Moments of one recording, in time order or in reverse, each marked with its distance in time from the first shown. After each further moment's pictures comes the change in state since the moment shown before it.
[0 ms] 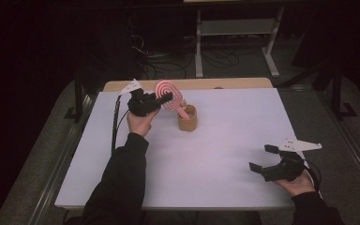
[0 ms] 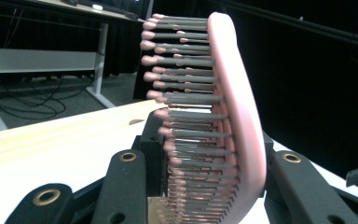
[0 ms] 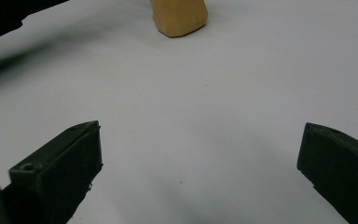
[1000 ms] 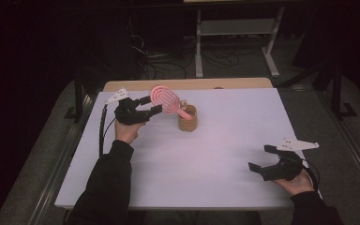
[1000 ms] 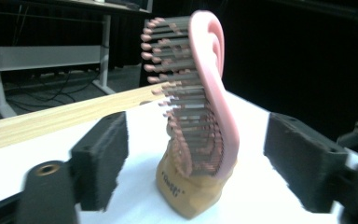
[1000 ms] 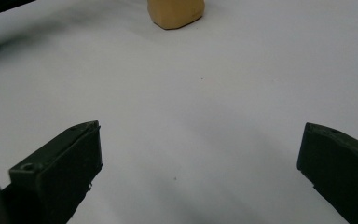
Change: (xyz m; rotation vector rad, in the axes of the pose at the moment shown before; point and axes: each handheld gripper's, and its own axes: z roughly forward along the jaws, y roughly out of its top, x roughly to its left) left arm 0.003 -0.012 -0.042 0.046 0.014 0.068; right arm -0.002 -0.002 0.005 0.026 -0.012 -0.002
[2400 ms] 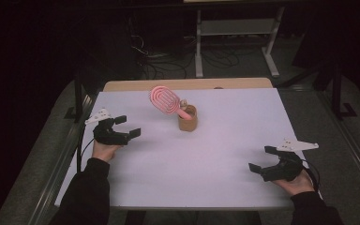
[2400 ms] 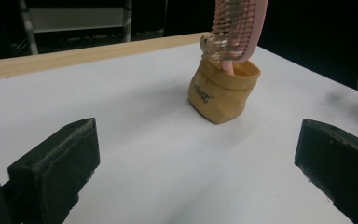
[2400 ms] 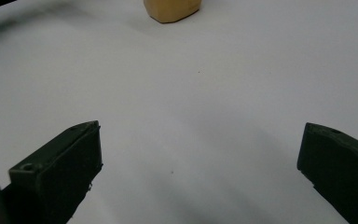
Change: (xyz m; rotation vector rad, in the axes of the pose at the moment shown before) left arm 0.010 -0.046 -0.072 0.127 0.092 -0.014; right arm -0.001 -0.003 0.001 0.014 -0.008 0.007
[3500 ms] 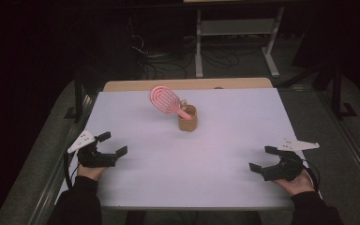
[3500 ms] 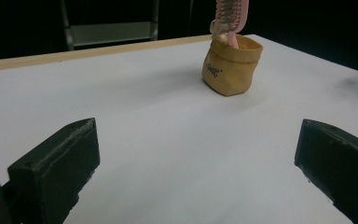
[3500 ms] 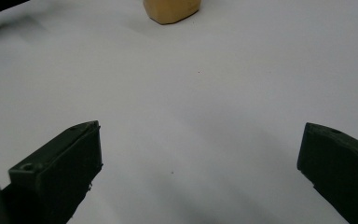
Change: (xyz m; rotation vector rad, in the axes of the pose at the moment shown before) left arm -0.024 -0.046 -0.057 -0.060 0.122 0.046; right arm -0.002 -0.001 0.000 -0.002 0.007 0.017
